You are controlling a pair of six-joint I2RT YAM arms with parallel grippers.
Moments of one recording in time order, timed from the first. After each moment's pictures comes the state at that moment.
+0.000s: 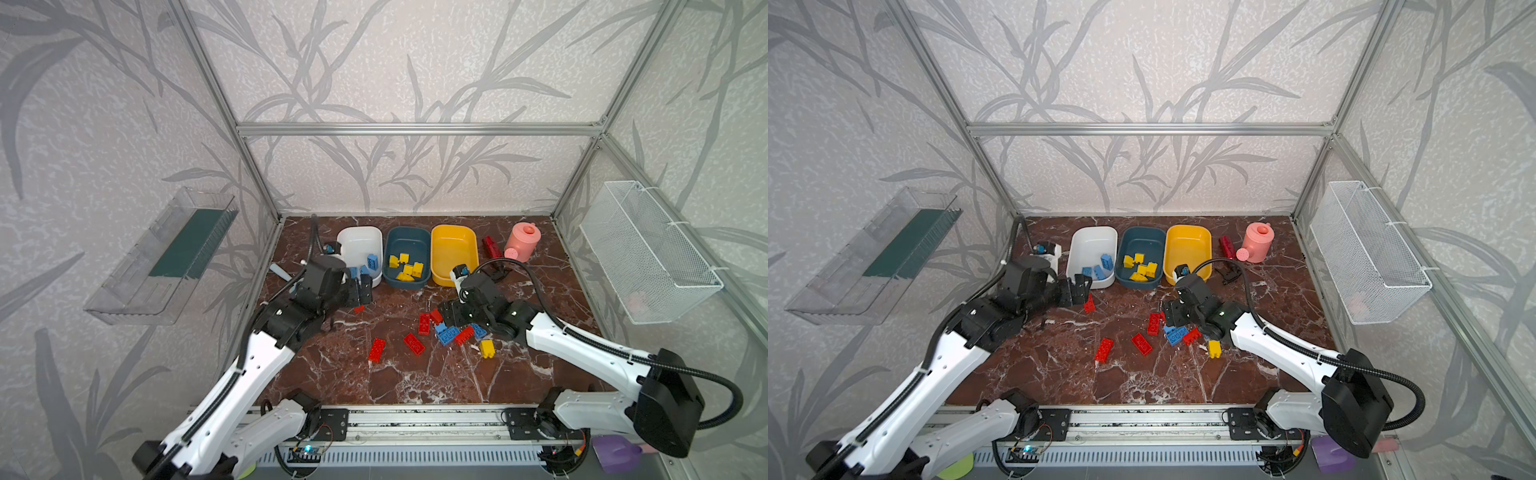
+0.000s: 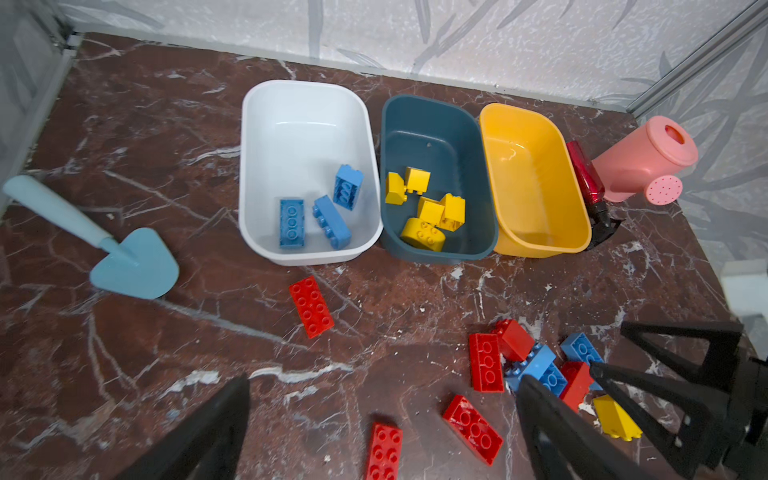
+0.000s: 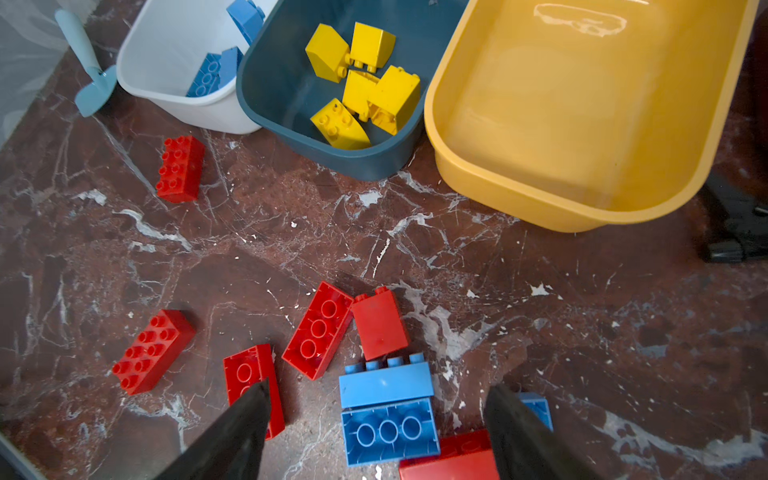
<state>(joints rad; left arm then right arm) -0.49 0.90 1.04 -0.81 -0.18 -0.43 0.77 1.29 0.87 -0.41 0.12 0.40</state>
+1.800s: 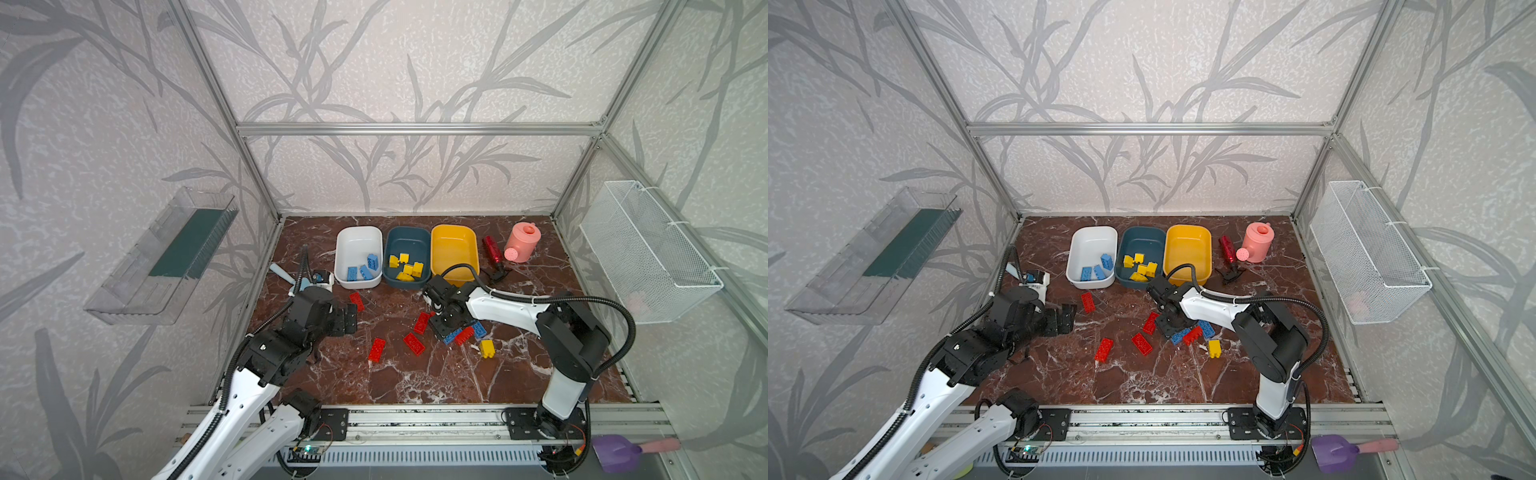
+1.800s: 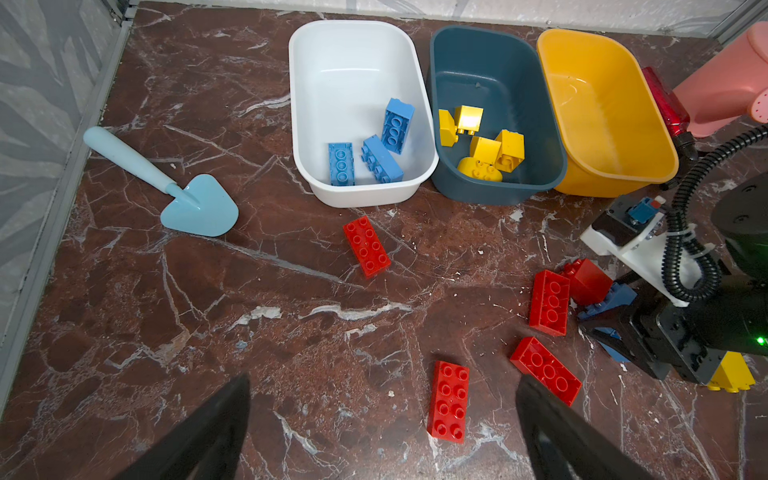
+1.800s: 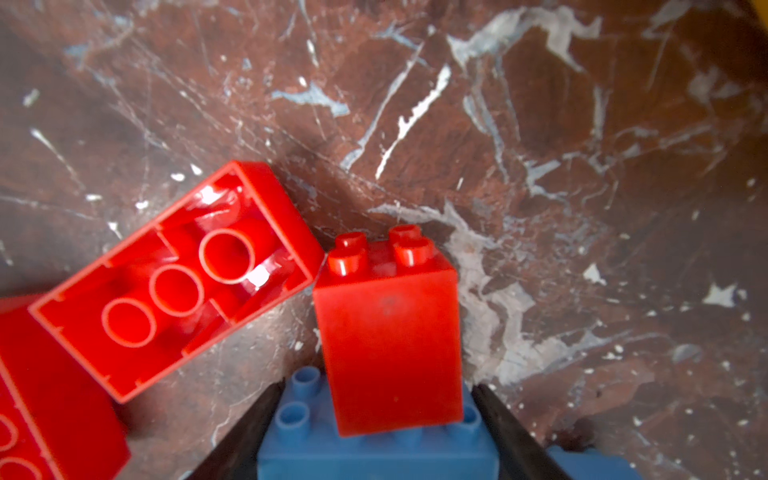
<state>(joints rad) -0.49 0.72 0.87 -0.89 -0.23 -0.37 0.78 1.80 1.11 -0.66 0.07 0.19</state>
